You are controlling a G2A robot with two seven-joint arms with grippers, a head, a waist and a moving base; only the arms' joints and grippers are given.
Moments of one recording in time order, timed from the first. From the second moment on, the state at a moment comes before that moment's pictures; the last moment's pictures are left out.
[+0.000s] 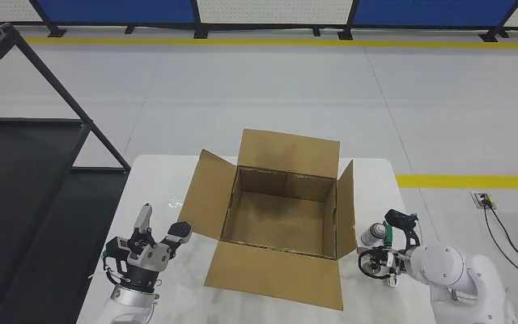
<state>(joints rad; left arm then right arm) 1.59 -1.38 -1.64 -2.08 -0.56 0.00 -0.24 -1.17 -1.21 1.65 -1.79 -0.91 0.30 1.36</state>
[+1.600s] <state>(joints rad) 1.59 -1.38 -1.64 -2.08 -0.56 0.00 -0.24 -1.31 -1.19 1.58 -2.32 -0.96 0.32 1.09</state>
